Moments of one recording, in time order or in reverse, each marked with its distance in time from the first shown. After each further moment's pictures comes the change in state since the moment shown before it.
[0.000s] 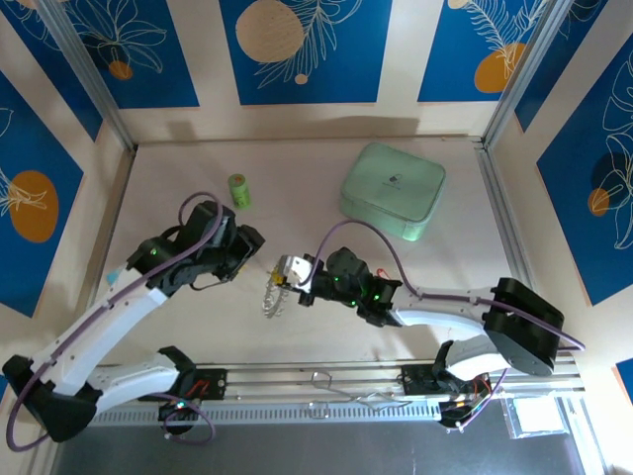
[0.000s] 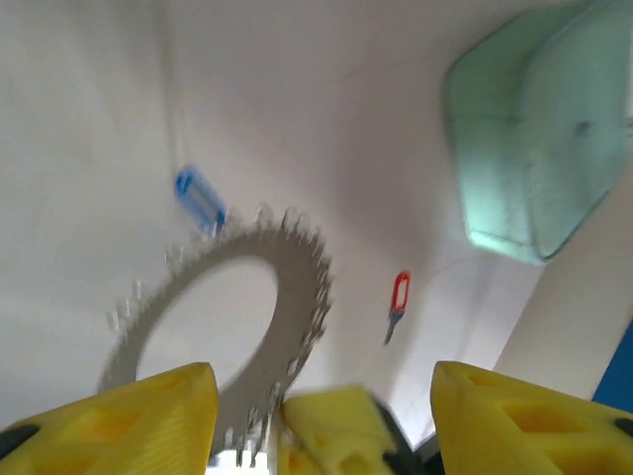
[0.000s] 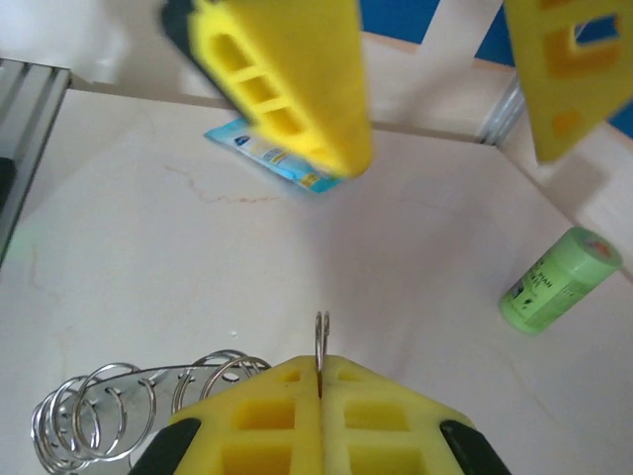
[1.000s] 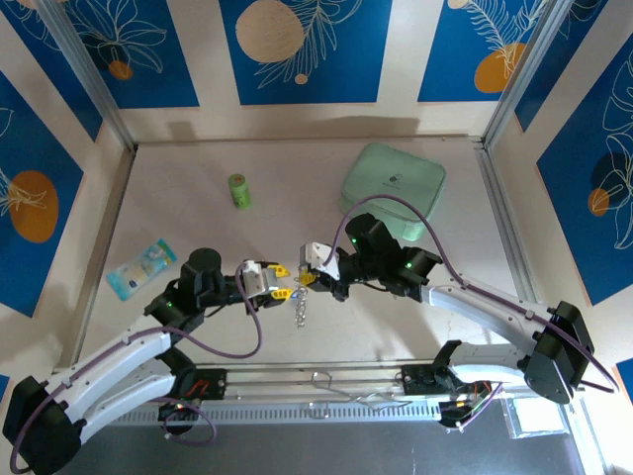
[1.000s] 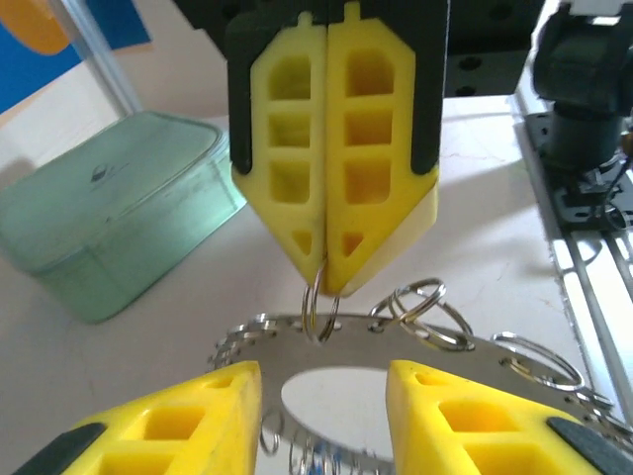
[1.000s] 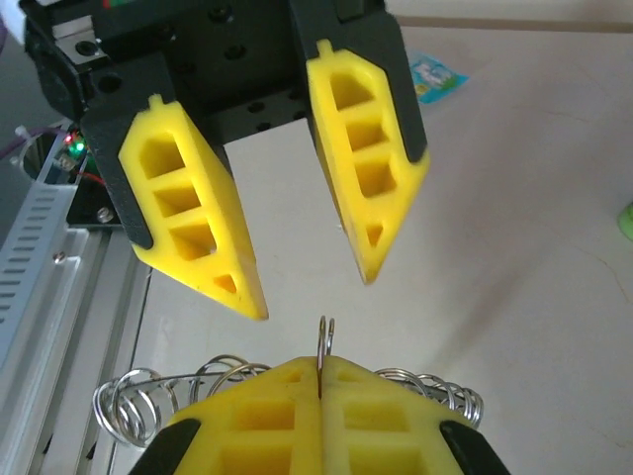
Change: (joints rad) left arm 0.003 -0.218 -0.627 0.896 0.682 1.694; right arm -0.178 -0.169 0.247 -0.777 -0.367 -0.128
